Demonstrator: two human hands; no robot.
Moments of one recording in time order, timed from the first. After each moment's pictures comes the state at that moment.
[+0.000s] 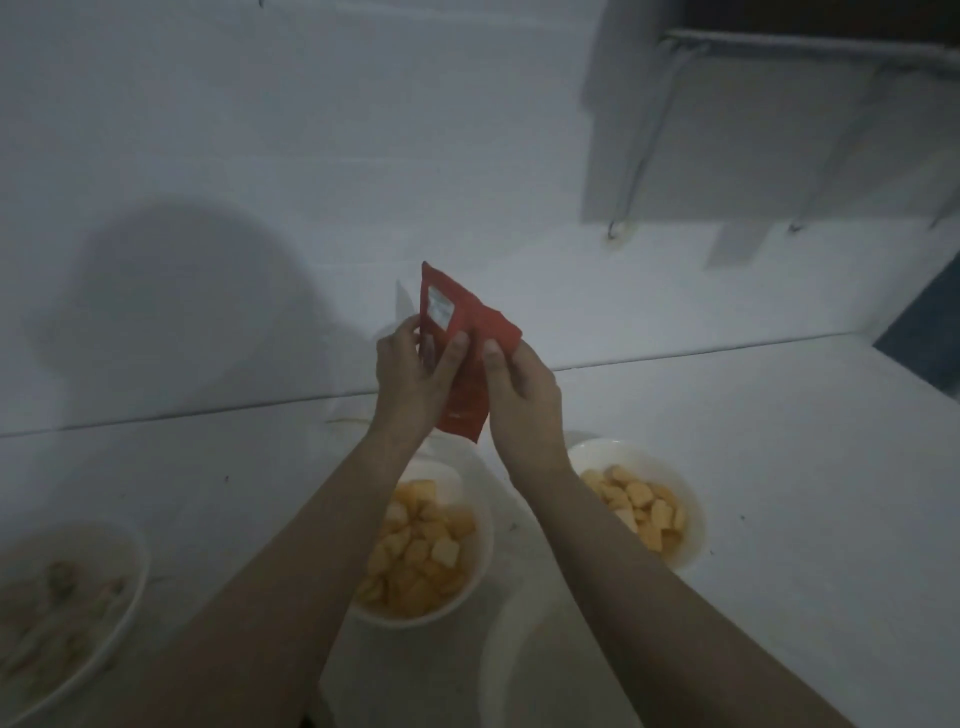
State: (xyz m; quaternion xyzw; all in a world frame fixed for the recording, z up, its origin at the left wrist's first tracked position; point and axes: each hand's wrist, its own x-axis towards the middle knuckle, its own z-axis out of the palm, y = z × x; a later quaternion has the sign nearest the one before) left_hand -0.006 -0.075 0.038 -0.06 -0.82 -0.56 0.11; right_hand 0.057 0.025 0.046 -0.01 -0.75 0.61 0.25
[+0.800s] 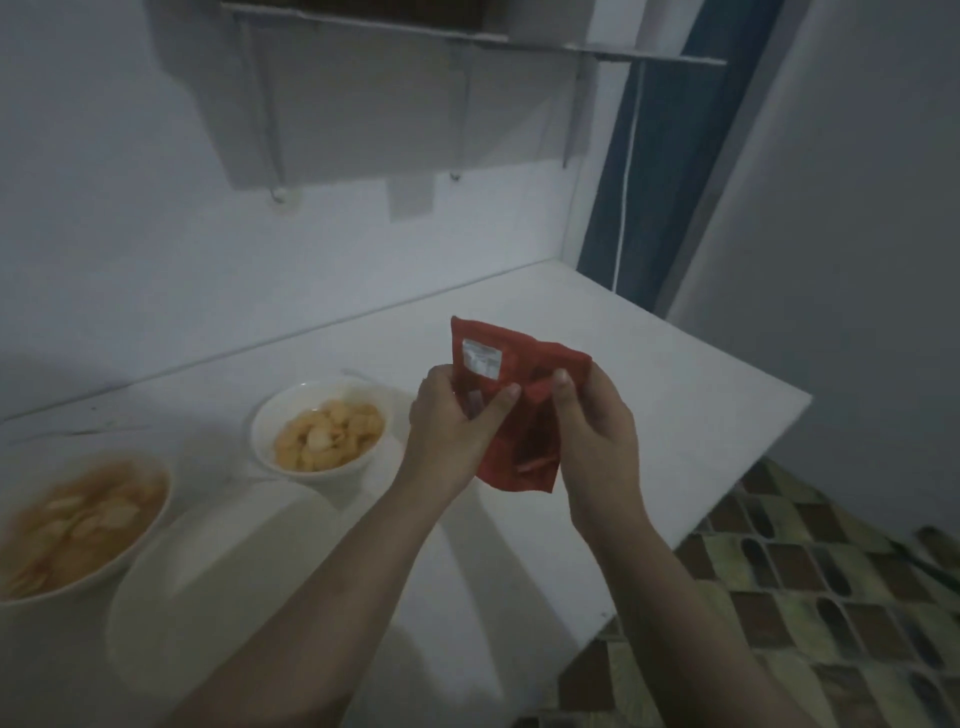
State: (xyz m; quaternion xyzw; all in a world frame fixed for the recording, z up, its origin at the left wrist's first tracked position) left_hand 0.255 0.179 0.049 -0.23 -0.75 -0.61 -0.10; right_hand 0.349 0.261 0.068 -0.20 -0.68 0.59 0.39
